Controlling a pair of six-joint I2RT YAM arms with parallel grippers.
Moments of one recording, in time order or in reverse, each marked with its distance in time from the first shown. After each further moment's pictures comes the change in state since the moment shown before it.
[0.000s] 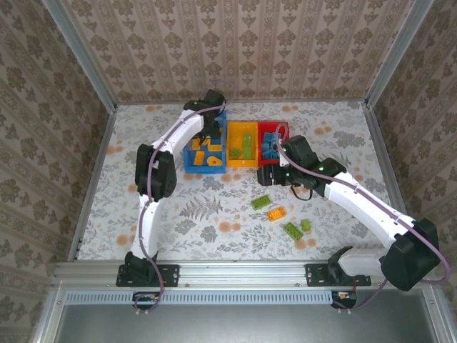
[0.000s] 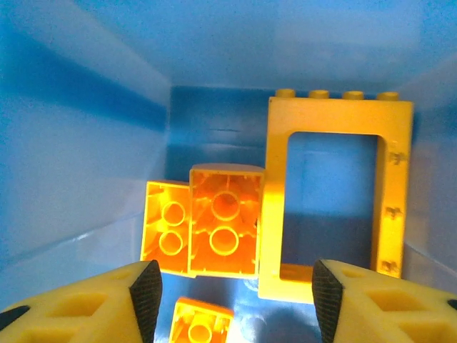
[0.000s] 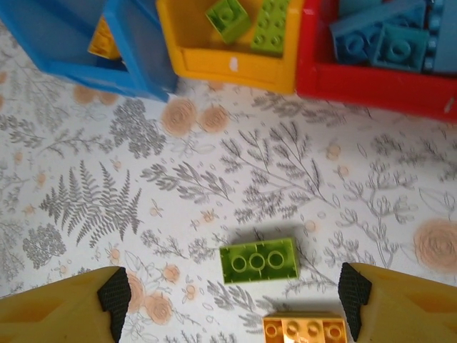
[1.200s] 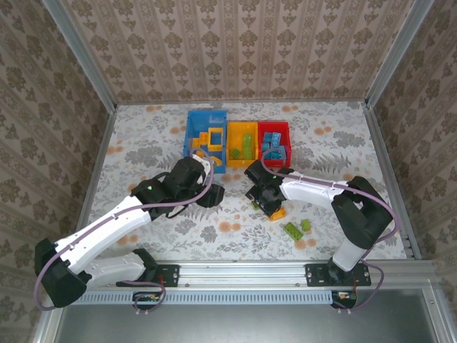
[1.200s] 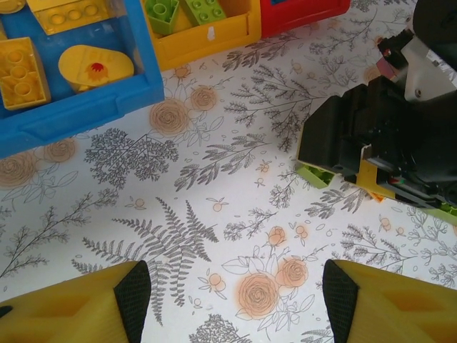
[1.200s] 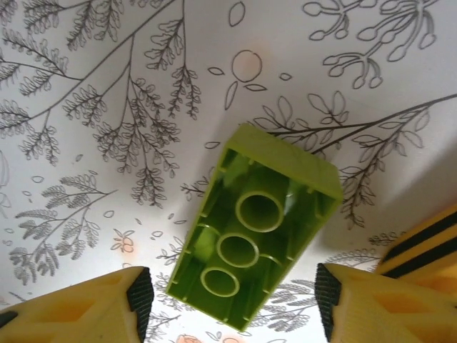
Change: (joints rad) left arm -0.369 -1.213 -1.181 0.320 0.244 0.049; right arm 0.195 0.409 -0.037 0.073 0.097 1.079
